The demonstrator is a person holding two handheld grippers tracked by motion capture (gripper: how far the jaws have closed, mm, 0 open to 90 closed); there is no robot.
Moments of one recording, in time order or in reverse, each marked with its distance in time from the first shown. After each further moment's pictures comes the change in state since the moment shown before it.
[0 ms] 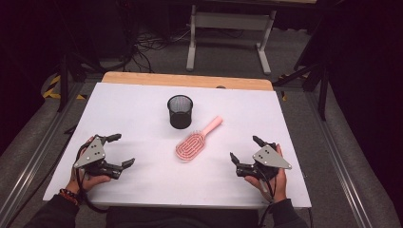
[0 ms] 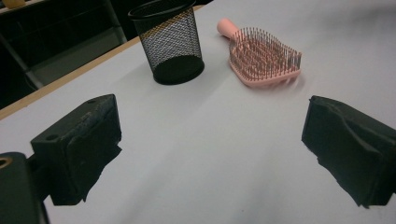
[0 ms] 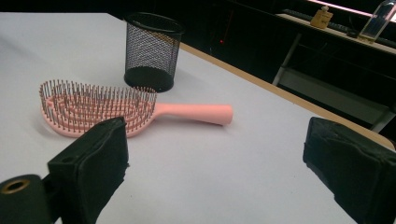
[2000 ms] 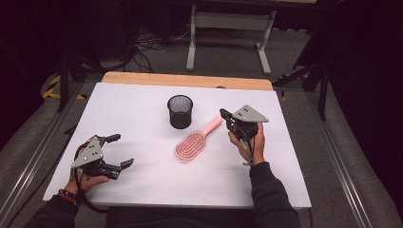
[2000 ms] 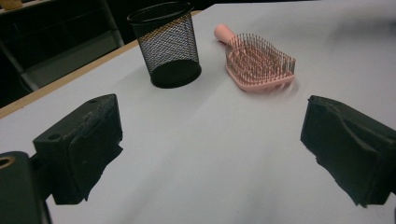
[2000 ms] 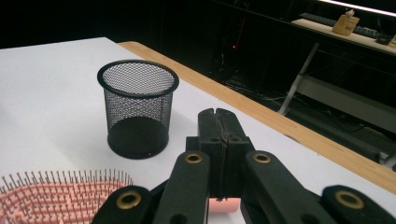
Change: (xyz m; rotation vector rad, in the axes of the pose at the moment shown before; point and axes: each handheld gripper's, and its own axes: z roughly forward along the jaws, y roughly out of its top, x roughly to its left) left arm 0.001 0.000 -0.004 -0.031 -0.013 -0.018; right arm -0.021 0.066 0.096 0.007 0.067 0.031
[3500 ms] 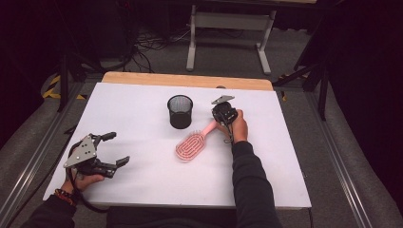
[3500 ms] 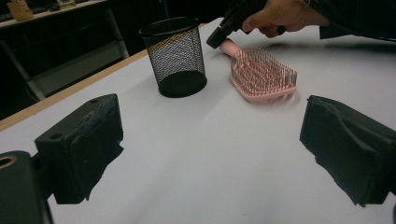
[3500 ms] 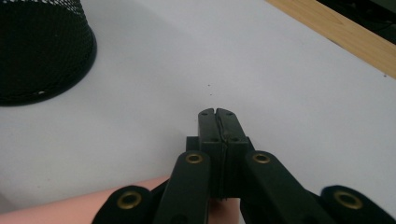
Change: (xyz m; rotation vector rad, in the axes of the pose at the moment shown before) left arm 0.007 0.000 -0.010 -0.041 0.009 -0.009; right arm -0.024 -0.038 0.125 0.465 -0.020 0.006
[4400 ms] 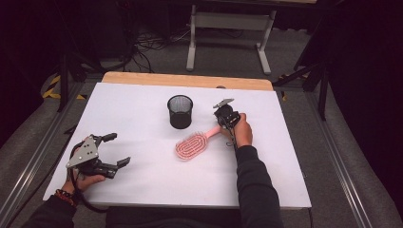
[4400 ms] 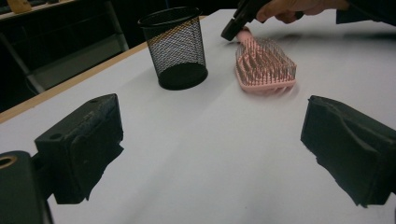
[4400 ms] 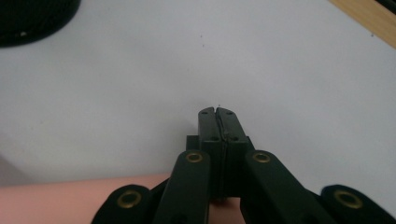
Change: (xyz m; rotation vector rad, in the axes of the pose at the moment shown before) left arm 0.000 -0.003 0.003 0.029 0.008 -0.001; right arm 0.003 -0.008 -0.013 0.132 -0.046 -0.026
